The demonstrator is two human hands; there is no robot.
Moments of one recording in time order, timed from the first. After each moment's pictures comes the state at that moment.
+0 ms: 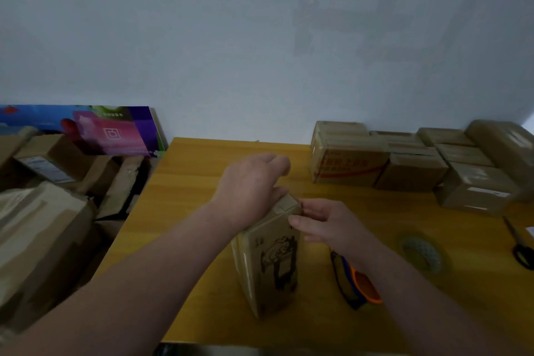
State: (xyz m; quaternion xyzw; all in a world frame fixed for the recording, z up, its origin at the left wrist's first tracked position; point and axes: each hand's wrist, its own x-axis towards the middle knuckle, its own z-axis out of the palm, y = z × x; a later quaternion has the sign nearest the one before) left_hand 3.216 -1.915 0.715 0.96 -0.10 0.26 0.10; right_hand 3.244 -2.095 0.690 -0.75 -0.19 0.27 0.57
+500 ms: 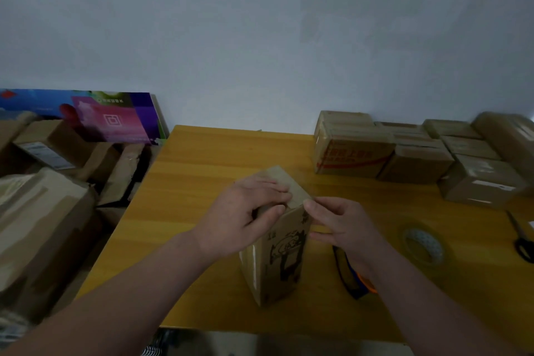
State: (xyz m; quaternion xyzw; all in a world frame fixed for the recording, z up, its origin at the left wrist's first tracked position) left_hand 3.177 -1.900 0.676 0.90 -0.18 0.20 0.33; right_hand 3.232 -2.097 0.682 -0.71 -0.05 0.25 0.65
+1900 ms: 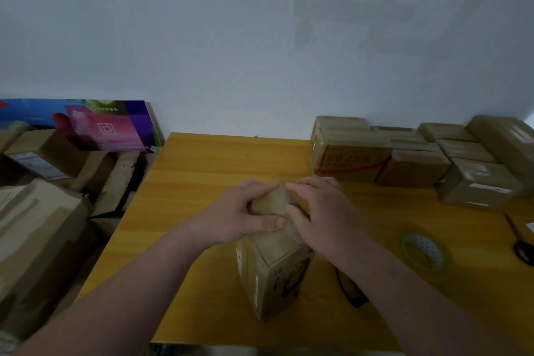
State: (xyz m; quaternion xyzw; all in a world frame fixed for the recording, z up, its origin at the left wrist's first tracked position) left_hand 3.198 -1.888 0.684 0.85 -0.03 -0.07 0.53; right_hand 3.235 -2.068 0.711 -0.93 -0.31 -0.02 0.19
